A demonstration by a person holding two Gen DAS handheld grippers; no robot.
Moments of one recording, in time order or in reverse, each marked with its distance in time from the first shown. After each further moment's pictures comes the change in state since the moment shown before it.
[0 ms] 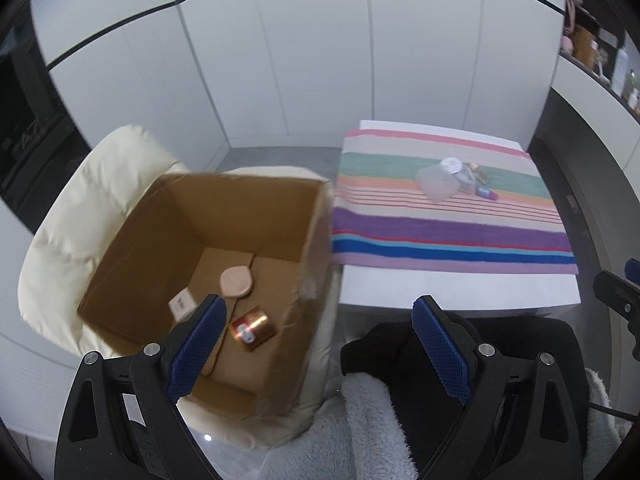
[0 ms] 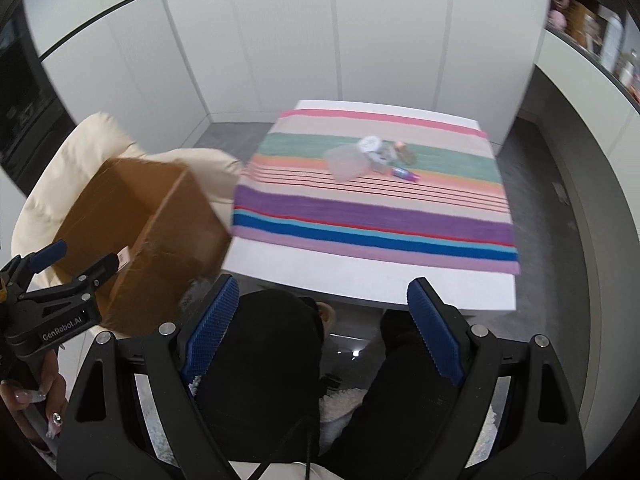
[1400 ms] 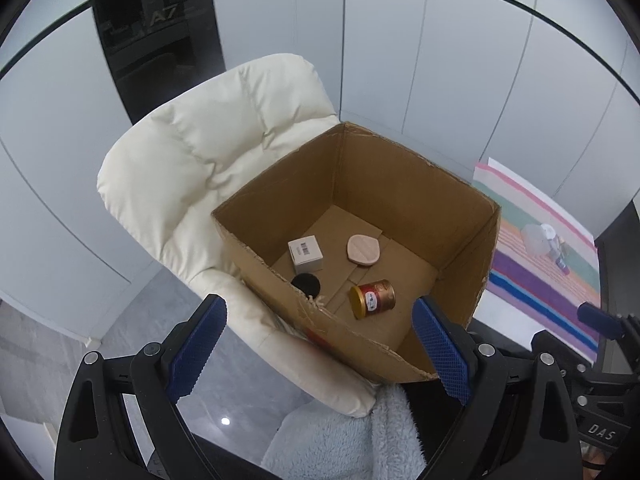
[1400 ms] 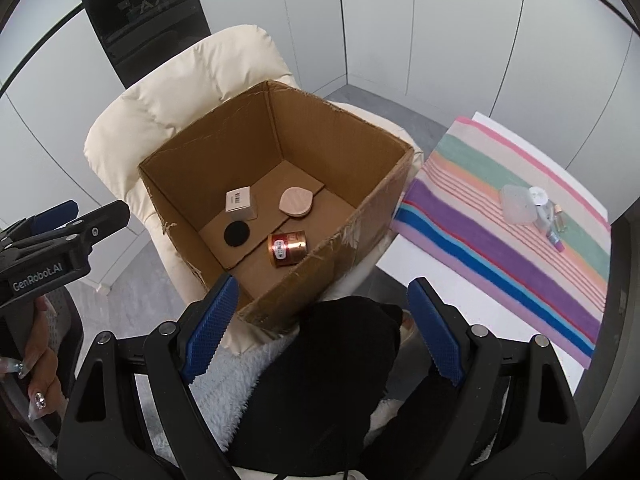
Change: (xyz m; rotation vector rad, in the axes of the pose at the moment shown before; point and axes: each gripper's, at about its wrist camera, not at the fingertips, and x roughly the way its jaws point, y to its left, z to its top) left arm -0.037 0.191 -0.066 -0.414 0.053 0.163; right arm 0.032 0.215 -0.009 -0.431 0.088 0.278
